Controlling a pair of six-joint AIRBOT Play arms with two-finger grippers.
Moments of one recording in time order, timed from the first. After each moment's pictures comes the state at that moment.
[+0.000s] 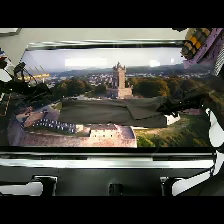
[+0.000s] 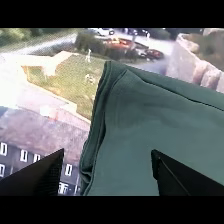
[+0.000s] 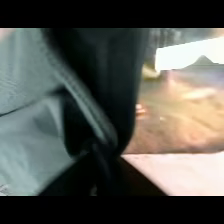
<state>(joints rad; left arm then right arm) 0.16 -1.54 1.51 1.30 -1.25 -1.64 -0.32 -1.82 1.32 2.30 -1.22 -1.83</state>
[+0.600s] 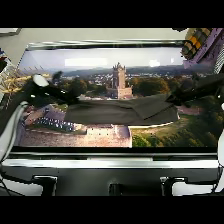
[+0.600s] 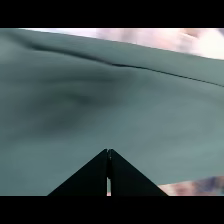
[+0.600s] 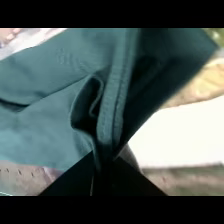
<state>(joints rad) -0.12 -1.69 1.46 1.04 -1.14 -1.63 -0.30 -1.58 1.46 2.15 -1.37 -1.64</state>
